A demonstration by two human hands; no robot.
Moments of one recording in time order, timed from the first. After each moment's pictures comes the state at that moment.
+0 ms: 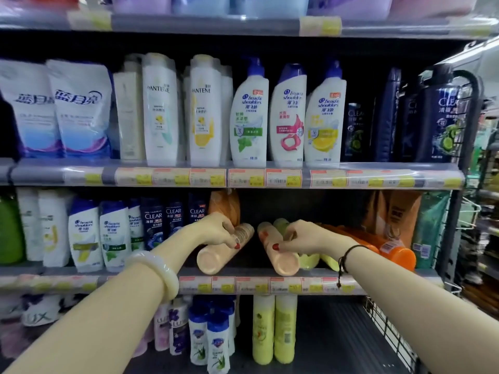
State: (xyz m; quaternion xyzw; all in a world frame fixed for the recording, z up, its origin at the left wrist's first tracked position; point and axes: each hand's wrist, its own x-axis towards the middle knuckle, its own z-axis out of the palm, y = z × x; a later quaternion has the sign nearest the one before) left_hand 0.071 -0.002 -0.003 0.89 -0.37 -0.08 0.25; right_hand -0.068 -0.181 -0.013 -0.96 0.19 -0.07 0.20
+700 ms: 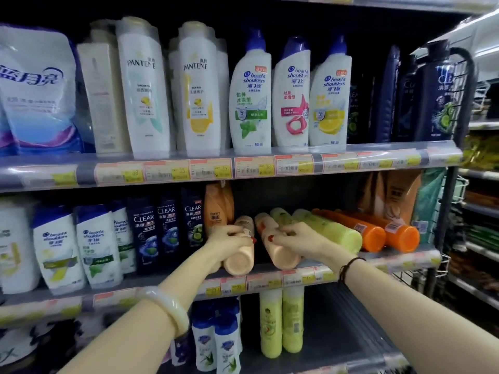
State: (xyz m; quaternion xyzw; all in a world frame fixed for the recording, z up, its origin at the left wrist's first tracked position) left_hand 0.094 -0.019 -0.060 0.76 -0.29 -0.22 0.54; right_hand -0.033 -0.153 -0.056 -0.86 0.26 -0.20 0.39
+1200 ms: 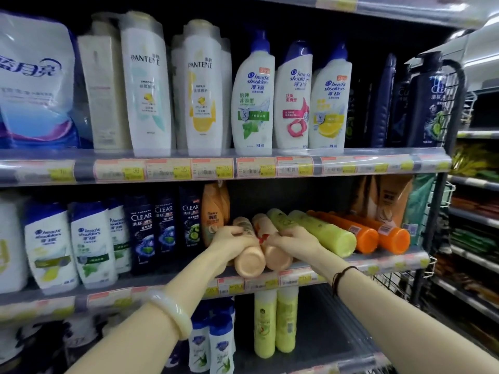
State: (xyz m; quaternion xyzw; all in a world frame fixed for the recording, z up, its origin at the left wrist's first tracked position) left_hand 0.082 -0.026 -0.060 0.73 -0.28 -0.23 0.58; right_hand -0.028 -0.137 -0.056 -0.81 0.34 -0.20 0.44
